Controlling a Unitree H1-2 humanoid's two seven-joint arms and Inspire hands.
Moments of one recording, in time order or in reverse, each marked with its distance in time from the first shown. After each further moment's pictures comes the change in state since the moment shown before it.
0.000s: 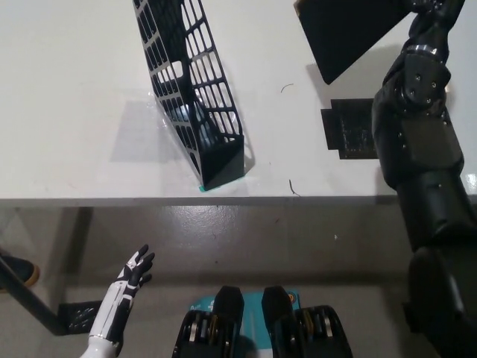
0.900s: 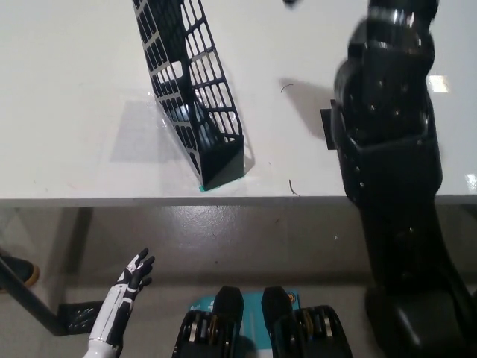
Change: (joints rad) left_arm 0.015 0.005 -0.005 0.000 0.002 0.000 -0.001; right_arm -0.026 0.141 0.225 -0.742 -0.300 0.187 0.003
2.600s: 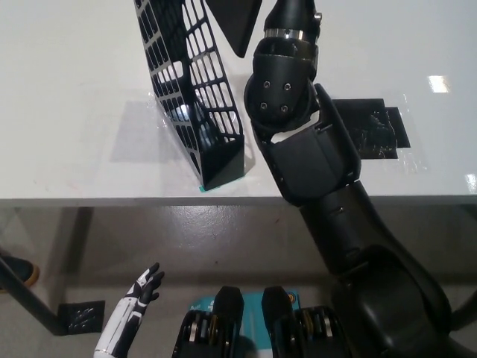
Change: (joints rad) left_arm 0.026 0.023 -0.043 -0.009 0.029 0.012 -0.025; right_arm -0.034 0.082 0.033 0.517 -0.135 -0.044 -0.171
